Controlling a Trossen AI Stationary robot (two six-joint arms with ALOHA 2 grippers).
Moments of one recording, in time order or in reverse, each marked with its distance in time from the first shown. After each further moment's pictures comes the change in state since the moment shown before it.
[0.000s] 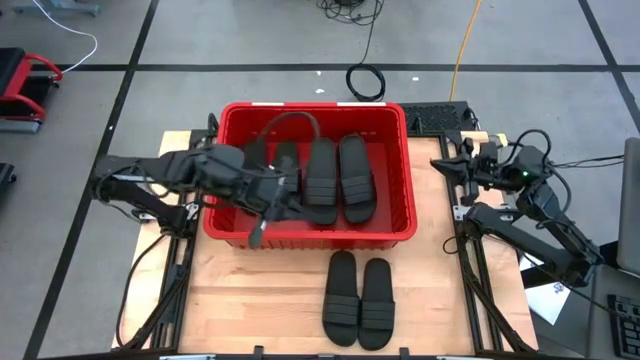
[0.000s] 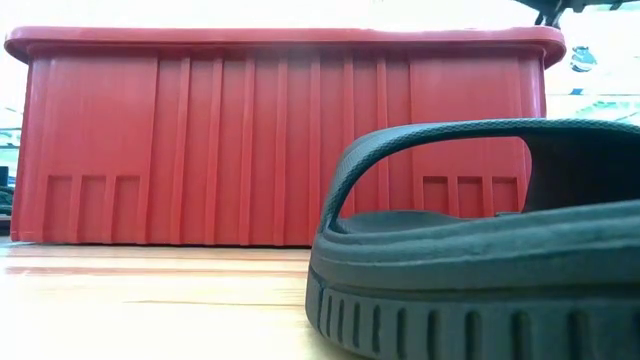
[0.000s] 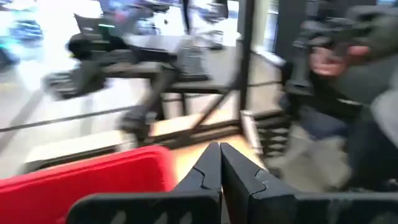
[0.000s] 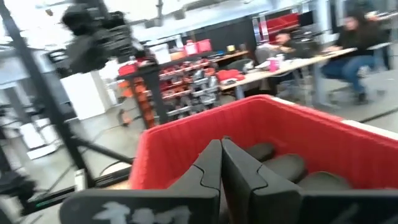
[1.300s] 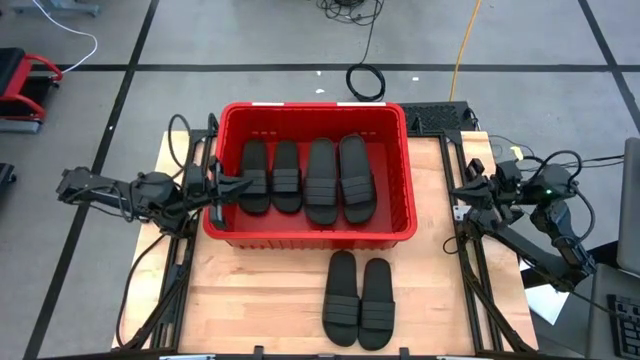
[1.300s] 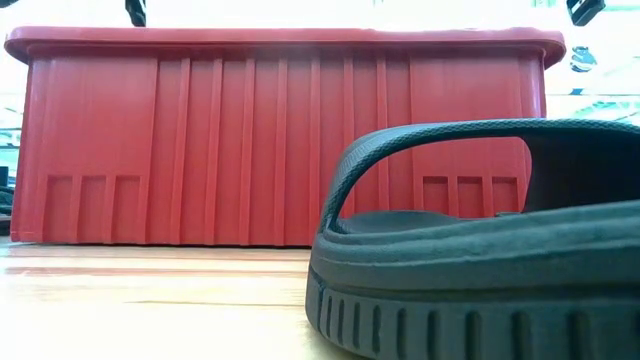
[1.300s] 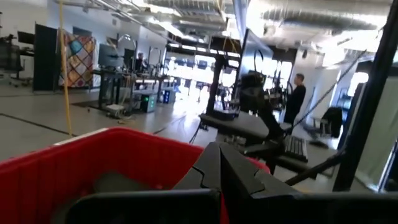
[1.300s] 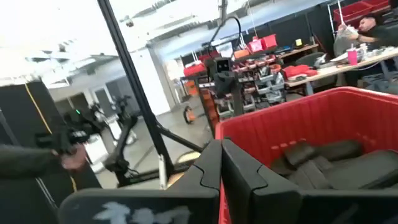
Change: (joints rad) left arm -0.061 -0.816 -1.138 0.764 -0.569 -0.177; right arm 0.000 -0.214 0.000 -0.087 -0.261 0.168
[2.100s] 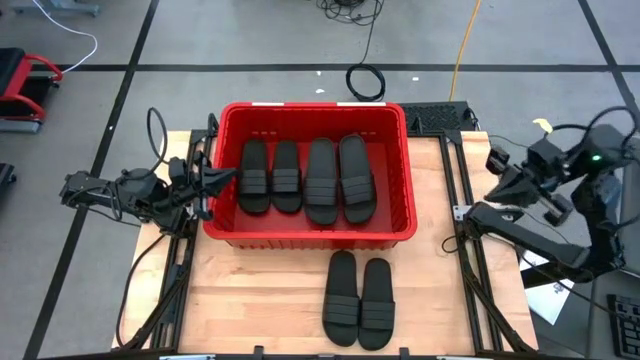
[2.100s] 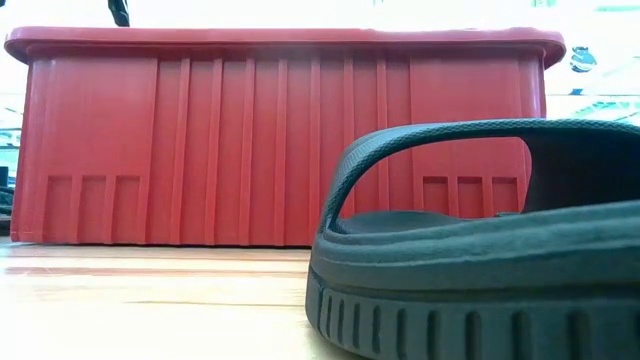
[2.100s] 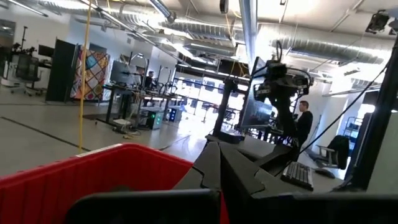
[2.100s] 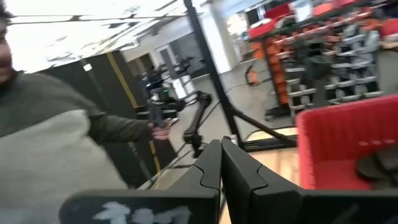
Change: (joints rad) left arm 0.000 -0.135 -0.029 -0.011 -0.054 -0.003; right arm -0.090 0.447 0.627 -0.258 -0.434 0.012
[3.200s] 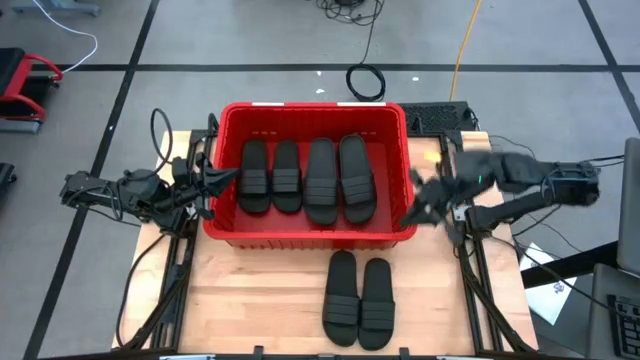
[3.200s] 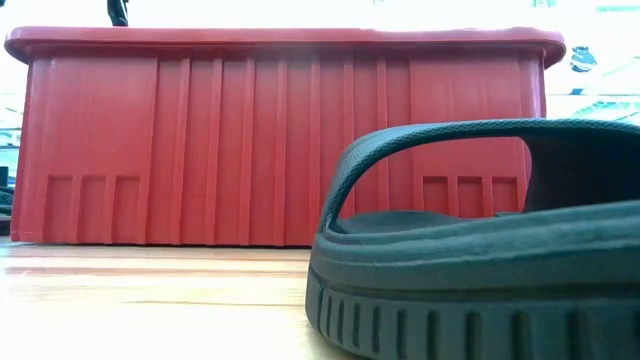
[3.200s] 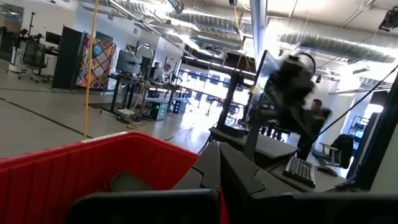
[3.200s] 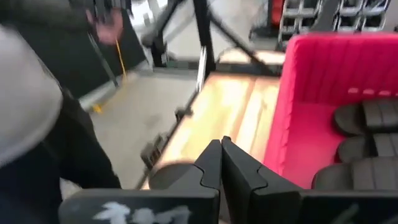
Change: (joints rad) left arm 0.000 0.001 0.000 -0.044 -0.025 -0.056; right arm 0.899 0.438 -0.058 -0.020 0.865 -0.430
